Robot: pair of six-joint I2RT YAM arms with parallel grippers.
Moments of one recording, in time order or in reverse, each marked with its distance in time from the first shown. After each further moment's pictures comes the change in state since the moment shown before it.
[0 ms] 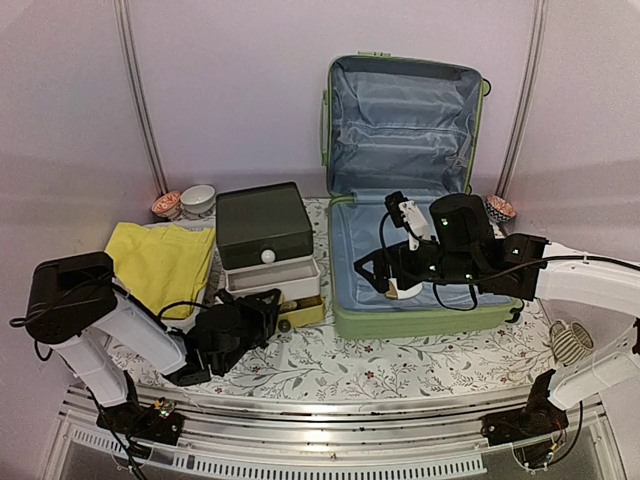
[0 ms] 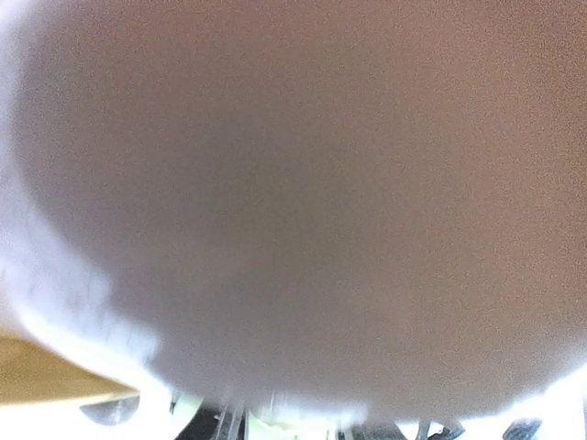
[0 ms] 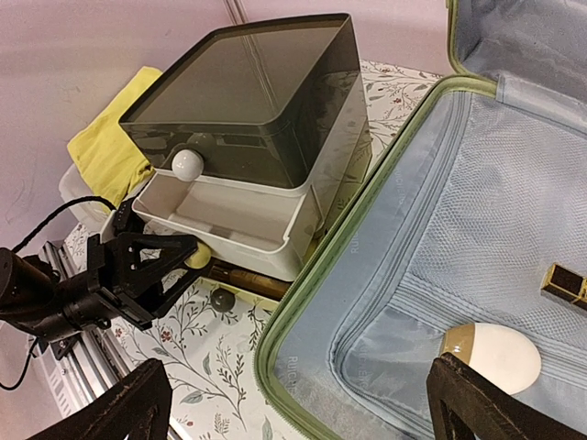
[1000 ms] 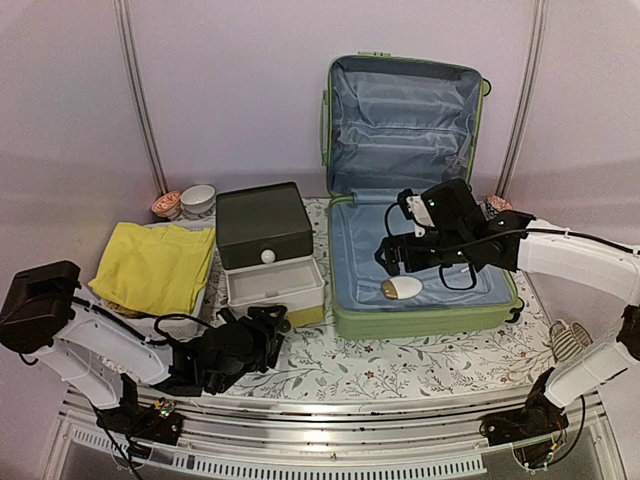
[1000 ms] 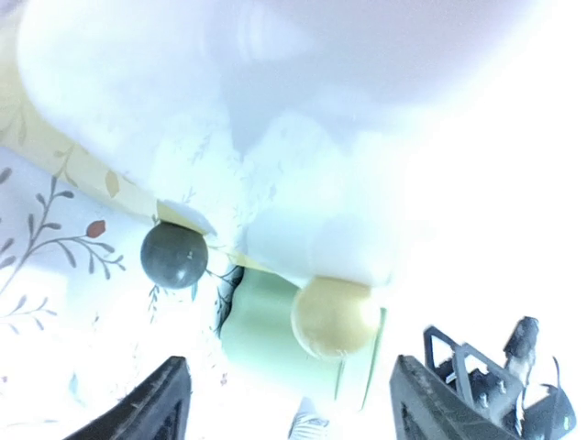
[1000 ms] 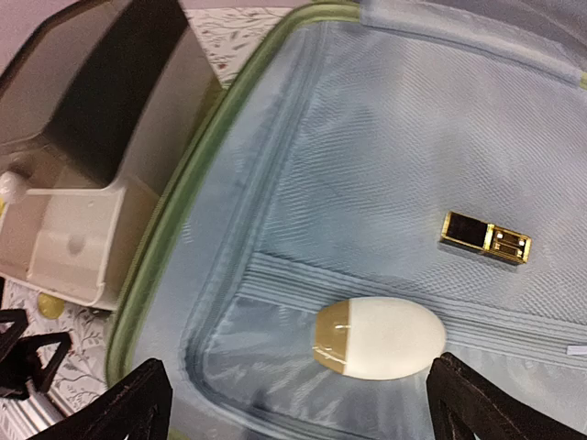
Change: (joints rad) left arm -0.186 -0.169 0.019 -0.401 -0.105 -0.170; right arm -0.153 0.124 0.117 -0.203 0.052 0.008
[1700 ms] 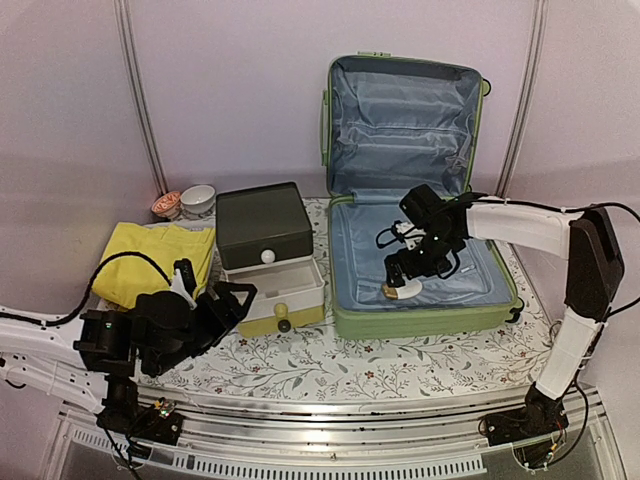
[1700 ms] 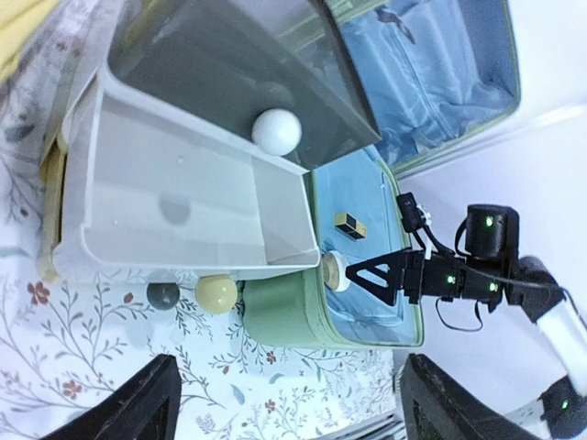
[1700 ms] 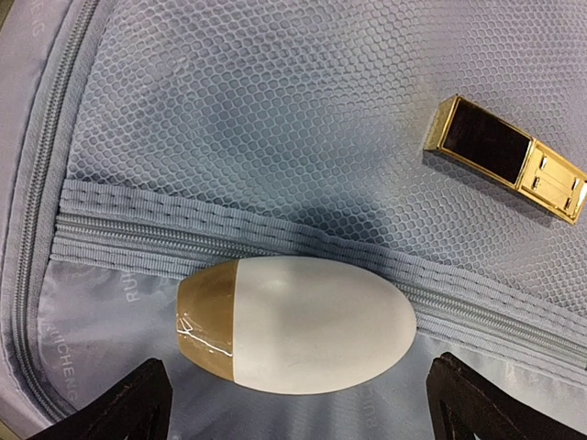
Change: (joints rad) left arm -0.065 -0.606 0.164 -0.817 -0.027 0.462; right arm -0.177 0.389 0.254 -0.359 -0.121 -0.133
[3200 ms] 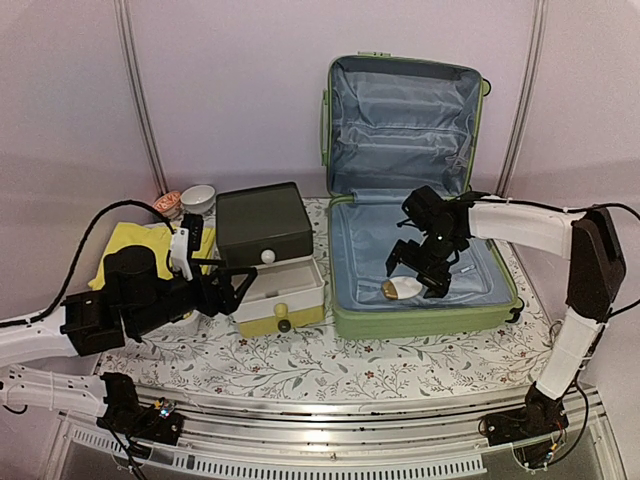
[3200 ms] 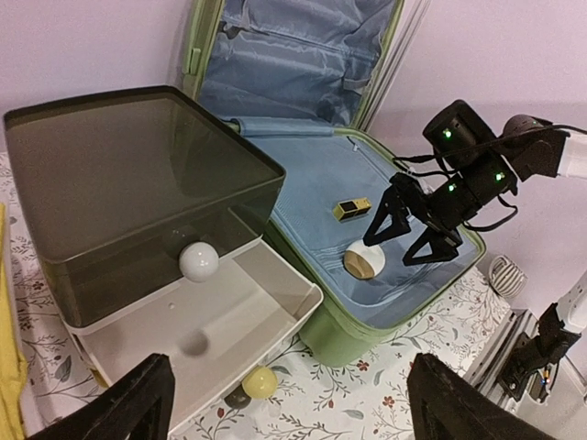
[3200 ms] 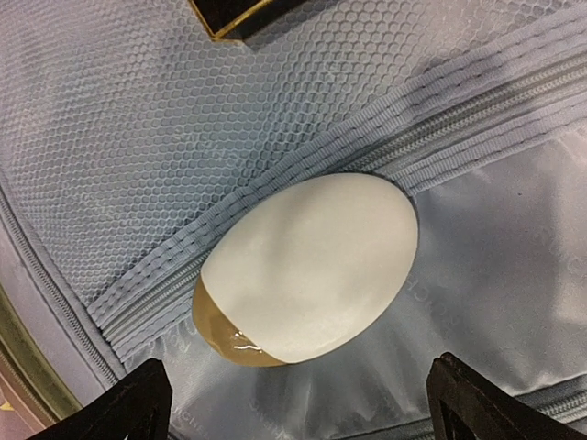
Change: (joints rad) left arm 0.286 -0.121 0.058 0.055 0.391 0.951; right arm -0.010 -0.023 -0.009 -0.061 -0.089 0.864
